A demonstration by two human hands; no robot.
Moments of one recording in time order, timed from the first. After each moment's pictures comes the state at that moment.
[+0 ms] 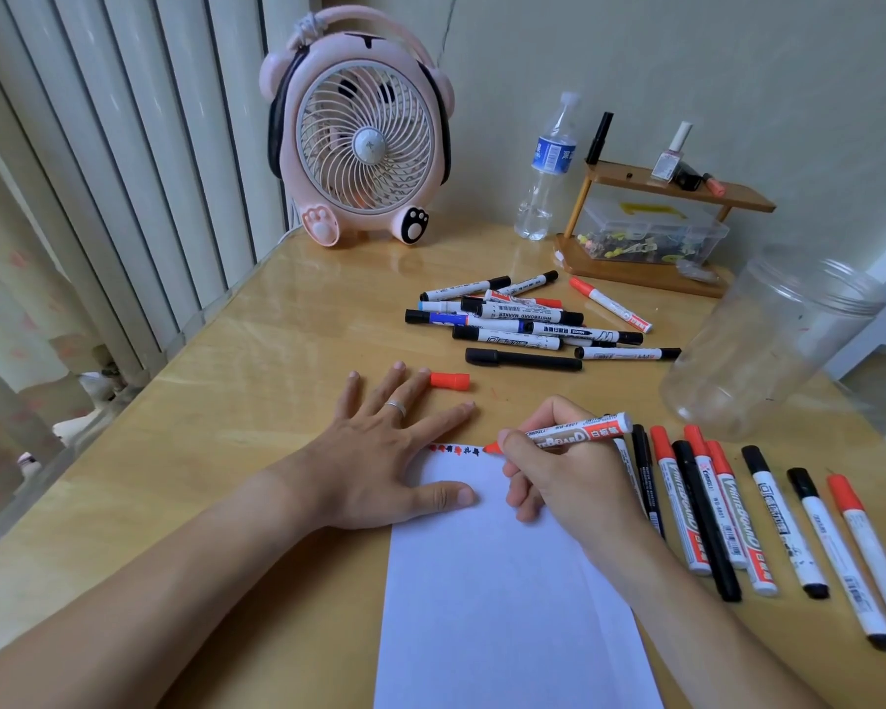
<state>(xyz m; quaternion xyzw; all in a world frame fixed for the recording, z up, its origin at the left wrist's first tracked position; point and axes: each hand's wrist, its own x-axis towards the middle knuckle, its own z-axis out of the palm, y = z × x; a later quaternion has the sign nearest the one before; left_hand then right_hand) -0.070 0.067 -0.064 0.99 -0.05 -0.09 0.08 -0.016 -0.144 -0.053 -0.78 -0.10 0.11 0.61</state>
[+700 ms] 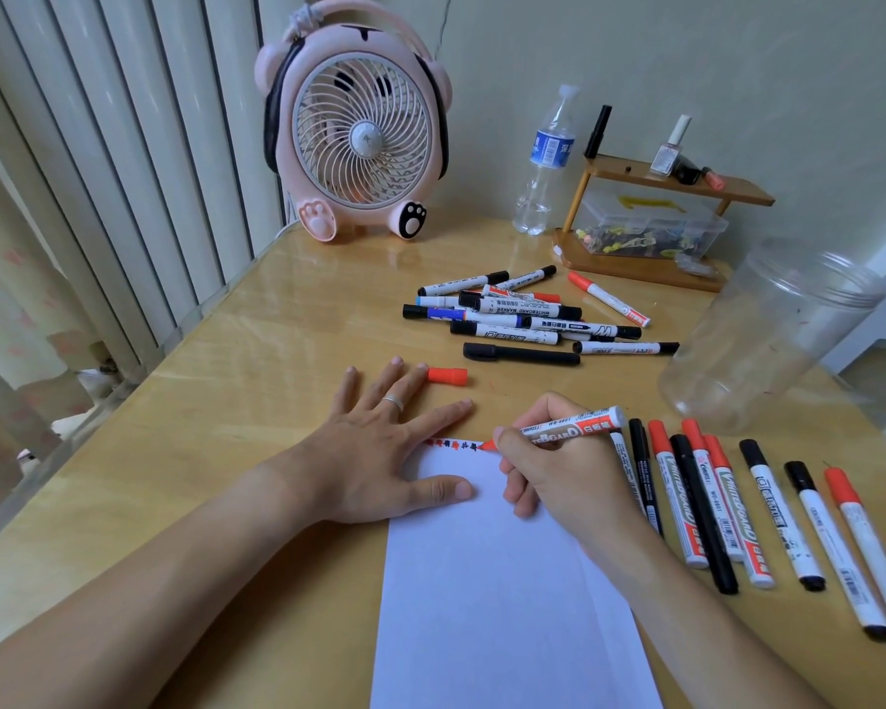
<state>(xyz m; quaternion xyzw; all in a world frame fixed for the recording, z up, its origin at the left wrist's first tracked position) -0.070 0.067 -0.064 0.99 -0.05 -0.09 0.07 -0.019 -0.143 -0.051 -0.79 -0.10 0.11 0.59</state>
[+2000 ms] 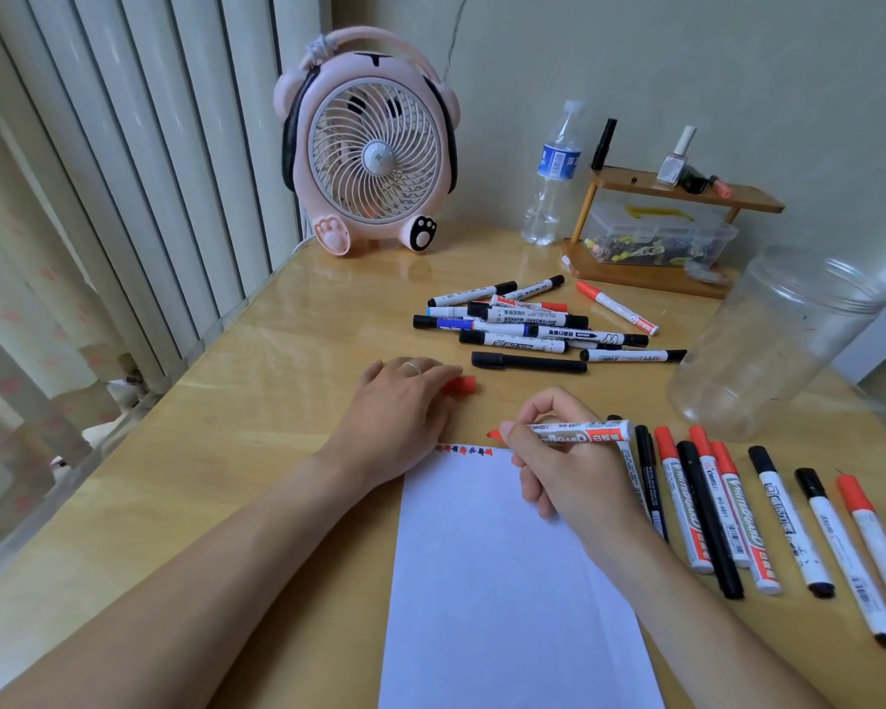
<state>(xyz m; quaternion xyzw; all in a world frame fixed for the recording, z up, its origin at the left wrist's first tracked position) -0.037 0.061 -0.071 0.97 0.00 0.16 0.18 -0.018 -0.145 -0.051 -0.77 -0.13 0.11 0.62</state>
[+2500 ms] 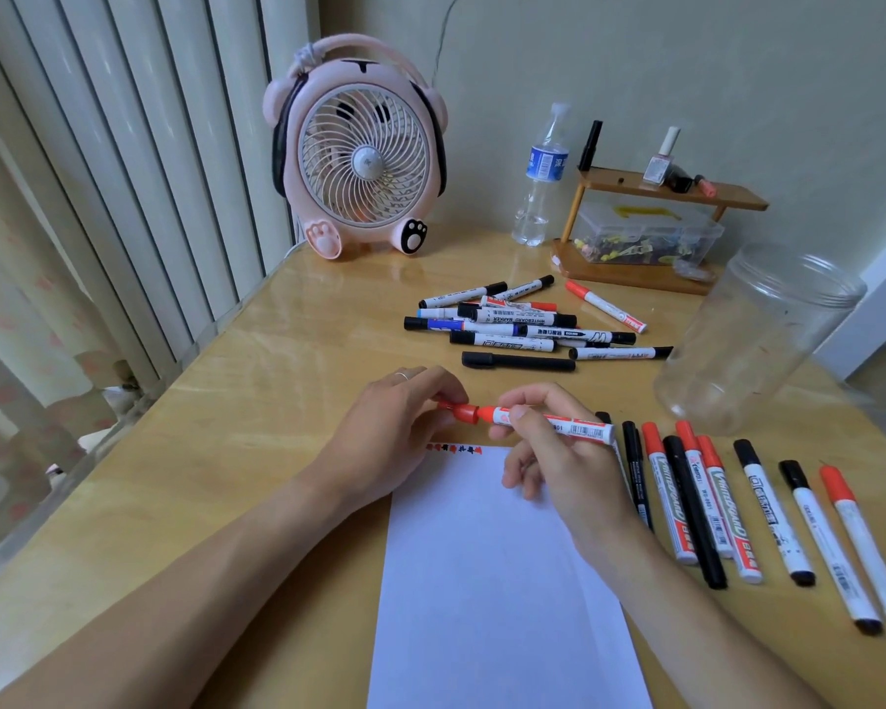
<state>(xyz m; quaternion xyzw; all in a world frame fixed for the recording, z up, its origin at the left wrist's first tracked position) -0.055 0.054 -0.067 0.92 -0.09 0.22 0.32 -0.020 -0.150 -0.050 -0.71 -0.17 0.09 0.67</state>
